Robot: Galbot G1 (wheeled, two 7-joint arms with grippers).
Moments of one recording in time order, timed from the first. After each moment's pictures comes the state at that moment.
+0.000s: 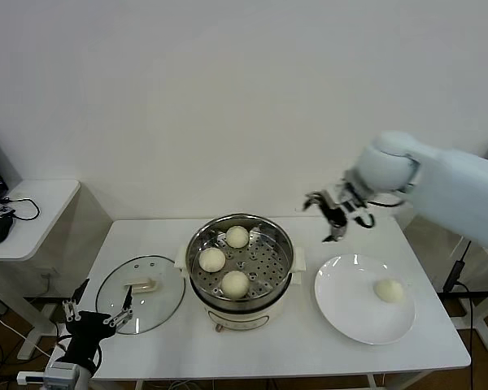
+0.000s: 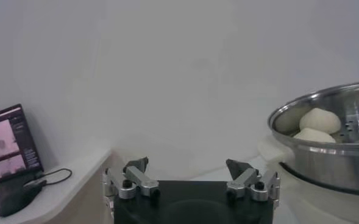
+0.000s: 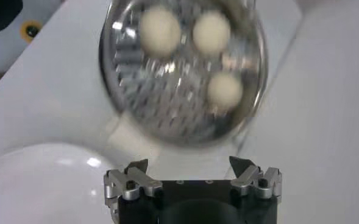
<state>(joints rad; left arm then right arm) 1.76 -1.24 -0.73 -2.26 -0.05 0.15 -0.05 0.52 0.61 -1.09 1.62 0.06 -0.21 -1.10</state>
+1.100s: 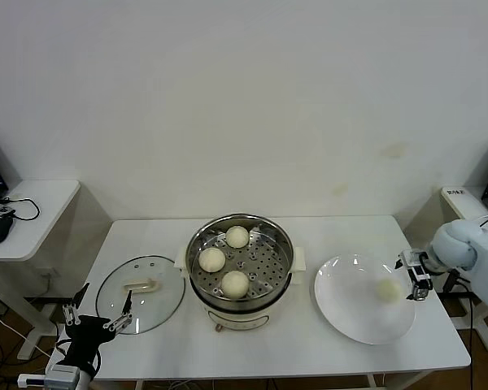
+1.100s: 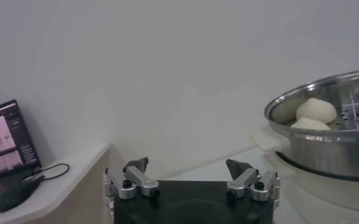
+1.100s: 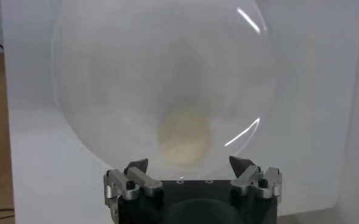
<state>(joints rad) 1.78 -1.25 -0.75 -2.26 -0.03 0.16 -0.05 -0.28 0.50 -0.47 1.34 -0.35 -0.16 -1.11</state>
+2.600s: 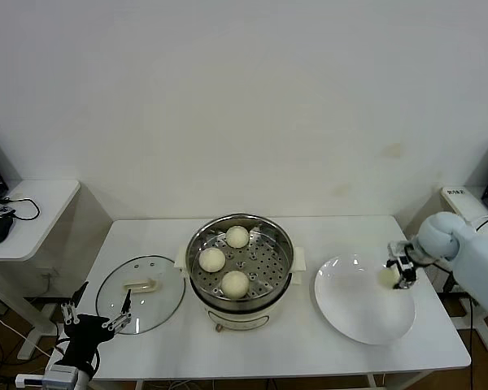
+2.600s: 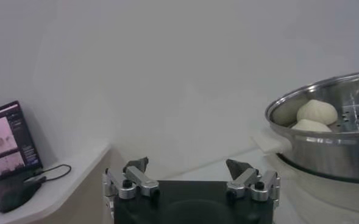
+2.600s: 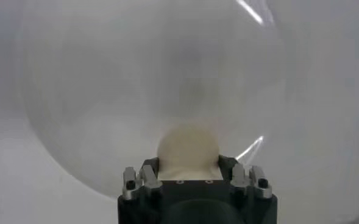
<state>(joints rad) 1.78 -1.25 -0.75 -2.27 -0.04 0.16 -0.05 -0.12 0.56 -0.57 1.31 -0.29 -0.22 -1.15</state>
